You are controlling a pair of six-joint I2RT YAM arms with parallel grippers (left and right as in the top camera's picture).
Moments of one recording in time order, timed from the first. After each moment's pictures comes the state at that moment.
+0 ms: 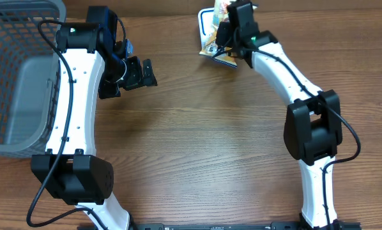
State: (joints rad) left arm -0.03 1.88 1.97 -1.54 0.20 -0.25; right arm 0.34 2.31 2.01 -0.45 0.05 0.52
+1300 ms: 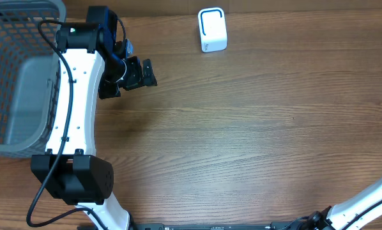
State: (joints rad) left arm -0.03 1.88 1.97 -1.54 0.20 -0.25; right arm -0.78 2.21 2.16 -1.05 0.10 0.63
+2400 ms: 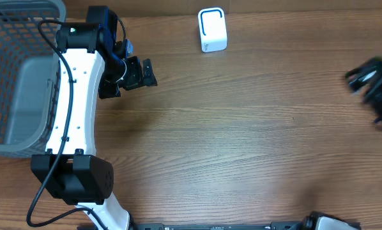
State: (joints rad) left arm -0.03 1.88 1.97 -1.54 0.20 -0.25; right arm -0.24 1.36 1.95 -1.64 -0.31 0.45
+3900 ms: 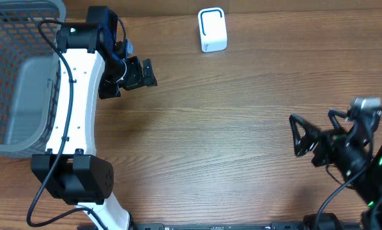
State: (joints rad) left arm -0.03 1.88 1.97 -1.54 0.20 -0.25; right arm 0.10 0.62 1.03 -0.78 -0.28 0.25
